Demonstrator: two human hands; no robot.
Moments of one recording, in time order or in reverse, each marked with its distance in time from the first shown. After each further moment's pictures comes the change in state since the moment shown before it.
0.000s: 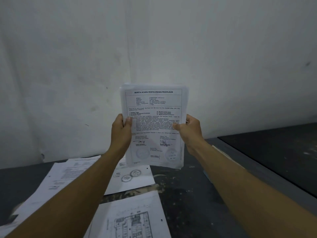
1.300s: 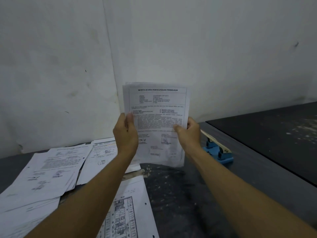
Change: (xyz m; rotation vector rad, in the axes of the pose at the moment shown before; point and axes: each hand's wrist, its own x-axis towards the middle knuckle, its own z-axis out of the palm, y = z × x) left_hand -0.060 -0.025 0.065 0.116 0.132 0.118; right_hand -0.014 0.074 -0.049 -0.097 0.196 -0.064
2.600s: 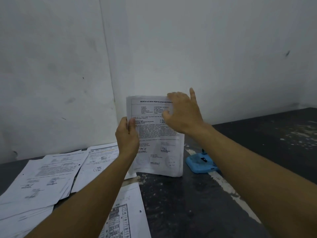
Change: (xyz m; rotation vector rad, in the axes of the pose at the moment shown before) left_hand 0.006 0.008 0.018 -0.036 -0.050 -0.055; right_hand 0.034 -0.090 -0.011 -1.019 -0.129 -0.736
